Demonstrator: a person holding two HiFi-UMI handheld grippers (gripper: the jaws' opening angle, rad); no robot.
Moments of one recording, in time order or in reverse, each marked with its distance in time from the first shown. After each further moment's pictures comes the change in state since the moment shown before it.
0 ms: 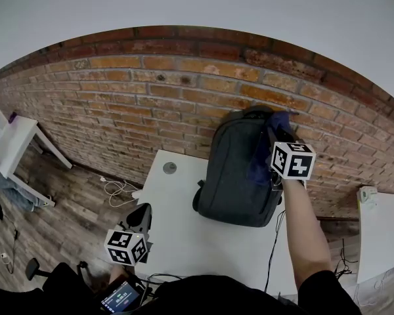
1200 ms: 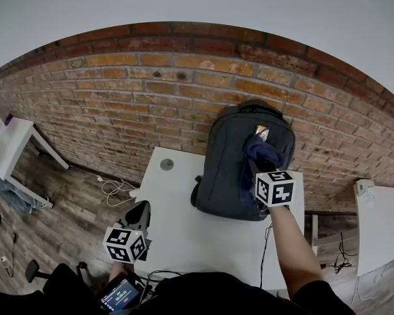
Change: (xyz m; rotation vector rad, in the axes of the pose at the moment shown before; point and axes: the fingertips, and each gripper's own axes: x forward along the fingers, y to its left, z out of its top) left arm -0.003 -0.003 -0.003 -0.006 -0.004 -0.020; right arm -0.036 0.058 -0.100 0.002 0.137 0.120
